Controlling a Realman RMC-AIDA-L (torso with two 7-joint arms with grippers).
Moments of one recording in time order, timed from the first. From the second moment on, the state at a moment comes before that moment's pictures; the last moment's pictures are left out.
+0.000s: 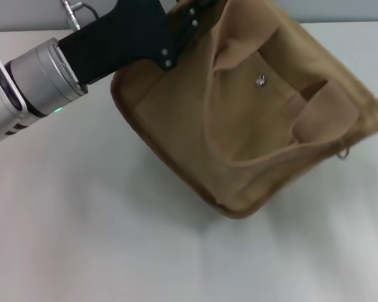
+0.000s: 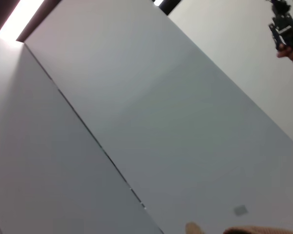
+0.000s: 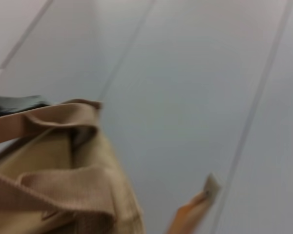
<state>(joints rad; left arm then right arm) -0.68 -2.08 1.00 0.34 1.19 1.64 -0.25 0.09 2.08 -0.77 -0.13 -1.05 -1.89 0.01</state>
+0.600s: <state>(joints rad) -0.64 -2.08 1.11 0.28 1.02 1.65 -0.23 0.11 2.07 -0.69 -0.16 -1.06 -1.79 0.23</state>
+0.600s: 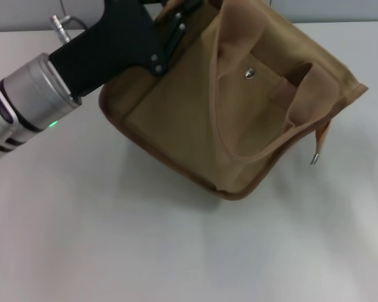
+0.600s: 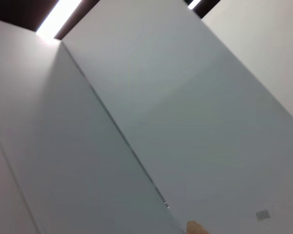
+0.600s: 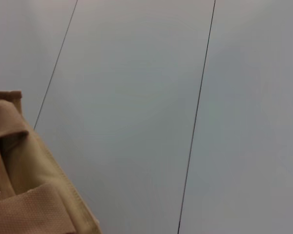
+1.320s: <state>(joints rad) -0.41 -2.08 1.14 0.19 1.00 1.72 -0.21 0.16 2.08 -0.70 -0.24 -1.12 -1.76 0.35</state>
